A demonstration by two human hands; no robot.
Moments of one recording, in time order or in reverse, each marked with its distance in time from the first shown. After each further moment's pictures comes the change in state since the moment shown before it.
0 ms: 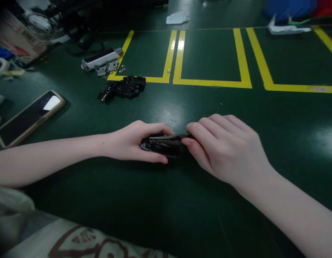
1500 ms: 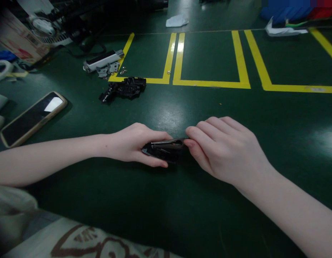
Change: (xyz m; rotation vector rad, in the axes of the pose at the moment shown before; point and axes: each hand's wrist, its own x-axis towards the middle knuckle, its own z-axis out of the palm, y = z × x) left_hand 0.001 0.000 0.000 0.243 -0.096 0.008; right_hand -0.003 0.002 0.000 0.005 0.006 -0.033
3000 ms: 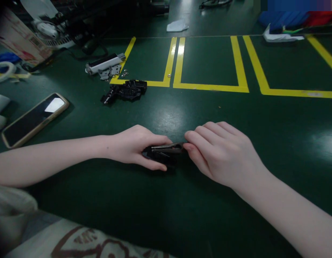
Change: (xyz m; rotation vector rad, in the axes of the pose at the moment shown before) left_hand 0.001 -0.001 -0.001 0.061 -0.028 0.002; right_hand 0.000 0.000 0.001 0.053 -0.003 0.007
